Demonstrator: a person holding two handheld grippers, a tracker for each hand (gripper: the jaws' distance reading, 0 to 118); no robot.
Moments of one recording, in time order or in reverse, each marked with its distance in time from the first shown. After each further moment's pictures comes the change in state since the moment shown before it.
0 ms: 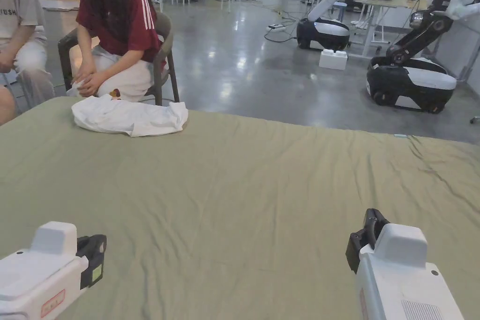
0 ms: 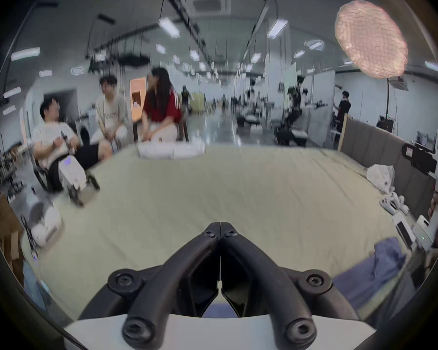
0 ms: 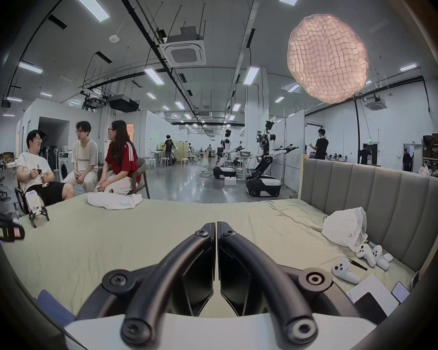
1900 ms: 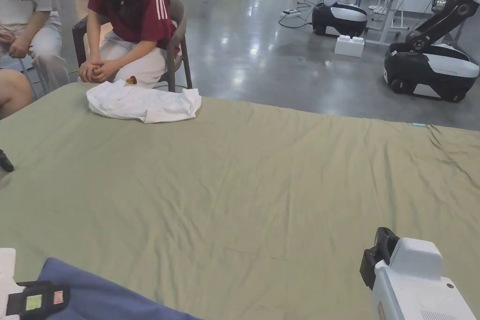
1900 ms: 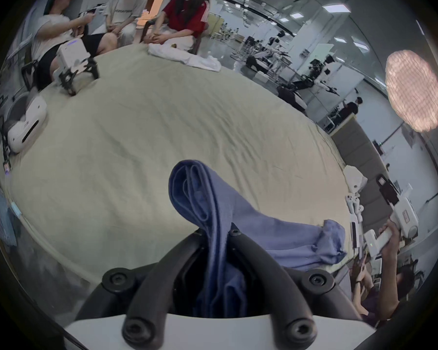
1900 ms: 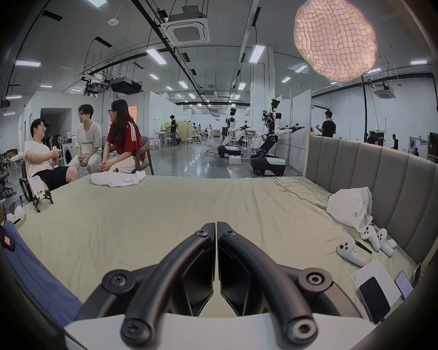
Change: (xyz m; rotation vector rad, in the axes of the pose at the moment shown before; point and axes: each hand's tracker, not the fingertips) left arm -0.054 0.001 0.036 -0.394 -0.185 0.312; right arm 0.010 -0.030 -0.003 -0.133 0.035 -0.002
